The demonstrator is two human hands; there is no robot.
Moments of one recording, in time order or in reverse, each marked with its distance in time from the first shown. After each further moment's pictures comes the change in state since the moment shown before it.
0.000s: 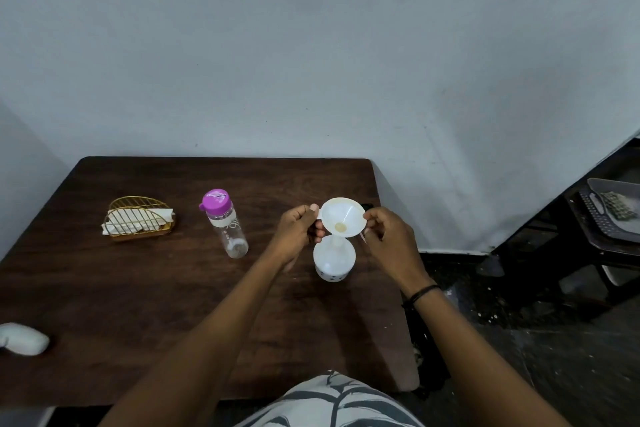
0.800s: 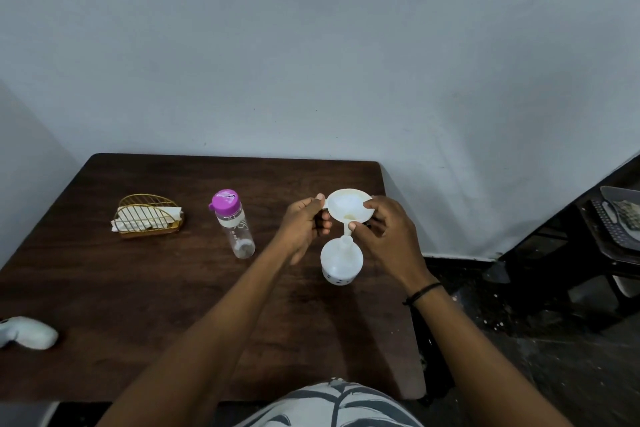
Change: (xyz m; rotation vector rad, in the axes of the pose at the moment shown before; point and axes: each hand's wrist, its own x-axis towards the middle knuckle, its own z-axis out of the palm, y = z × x) left_hand 0.001 0.026 0.004 -0.148 0.026 -0.053; right_hand 0.009 -0.016 0.006 0.183 0.046 -0.163
